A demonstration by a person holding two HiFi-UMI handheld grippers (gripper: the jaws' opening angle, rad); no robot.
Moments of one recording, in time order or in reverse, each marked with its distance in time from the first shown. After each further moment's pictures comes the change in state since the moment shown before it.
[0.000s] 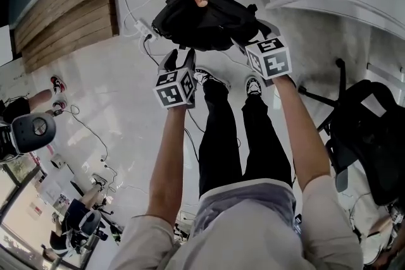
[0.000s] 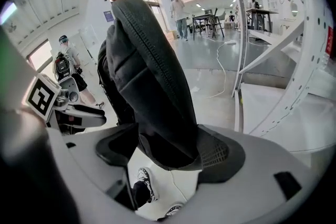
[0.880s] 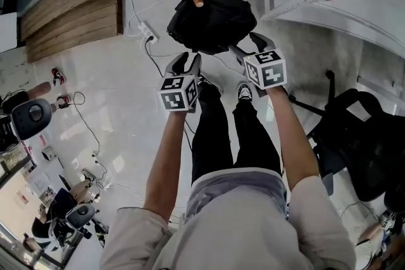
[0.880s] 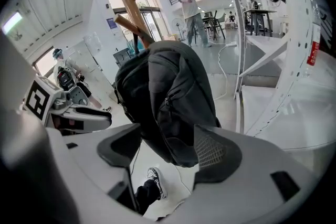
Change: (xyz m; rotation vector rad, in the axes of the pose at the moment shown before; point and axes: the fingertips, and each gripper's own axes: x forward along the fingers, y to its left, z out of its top) left arm -0.058 -0.078 0.023 0.046 -0.071 -0.095; right arm -0.071 0.018 0.010 0.020 -0.037 0.060
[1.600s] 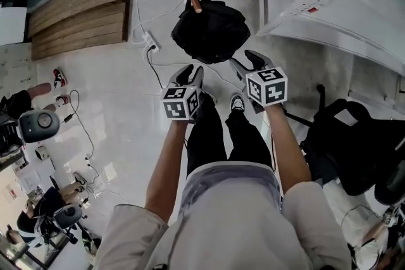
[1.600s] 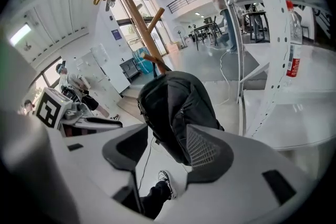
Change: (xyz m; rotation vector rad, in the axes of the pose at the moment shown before) left arm -0.058 -0.051 0.015 -0.030 -0.041 -0.016; right arm -0.084 0.034 0.018 0.027 -0.079 0.066
